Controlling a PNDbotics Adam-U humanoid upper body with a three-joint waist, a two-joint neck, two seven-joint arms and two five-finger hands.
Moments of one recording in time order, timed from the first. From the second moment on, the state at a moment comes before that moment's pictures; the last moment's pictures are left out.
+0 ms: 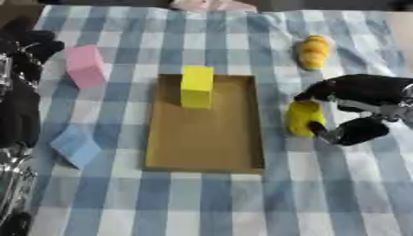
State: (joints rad) left arm -0.28 0.30 0.01 -1.98 0.18 -0.10 0.15; right arm -0.70 -0.77 0.46 -1.57 0.76 -0.24 0.52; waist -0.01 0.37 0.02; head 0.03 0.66
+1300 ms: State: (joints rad) left arm -0.28 0.30 0.01 -1.98 0.19 -0.10 0.14; right arm -0.65 -0.78 0.43 -1.69 0.79 -0.25 0.16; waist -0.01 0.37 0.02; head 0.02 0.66
